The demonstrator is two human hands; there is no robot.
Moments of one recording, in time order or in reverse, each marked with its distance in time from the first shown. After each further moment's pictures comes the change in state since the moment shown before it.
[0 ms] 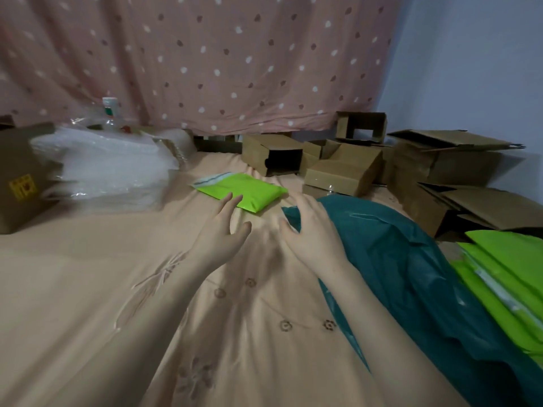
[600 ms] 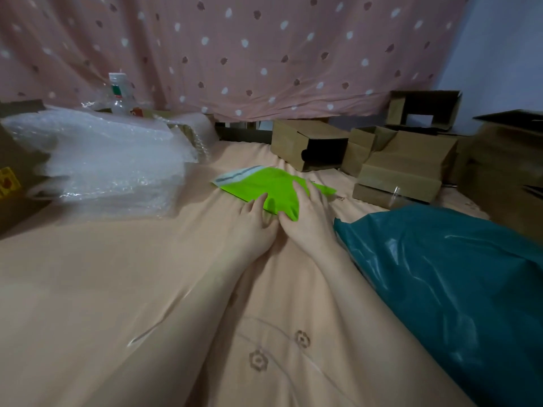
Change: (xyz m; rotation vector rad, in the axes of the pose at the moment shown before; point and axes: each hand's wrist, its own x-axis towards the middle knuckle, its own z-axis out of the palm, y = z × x) left_hand 0.100 -0.094 0.051 0.098 0.008 -0.142; right_hand 0.120 0.029 0.150 -0.056 -0.082 0.090
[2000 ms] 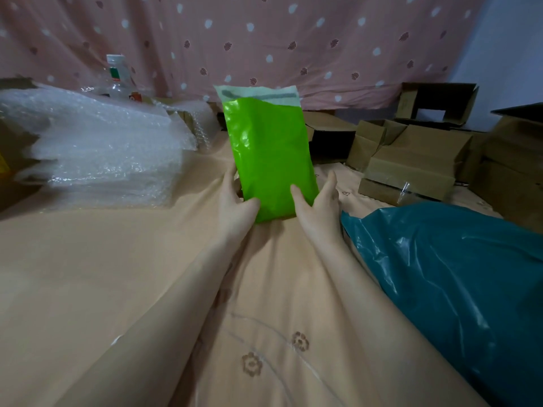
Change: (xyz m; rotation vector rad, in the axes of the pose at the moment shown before) left_hand 0.010 -0.001 -0.012 -0.840 0.249 -0.002; right_hand 0.005 0.005 0.004 0.473 0.141 0.213
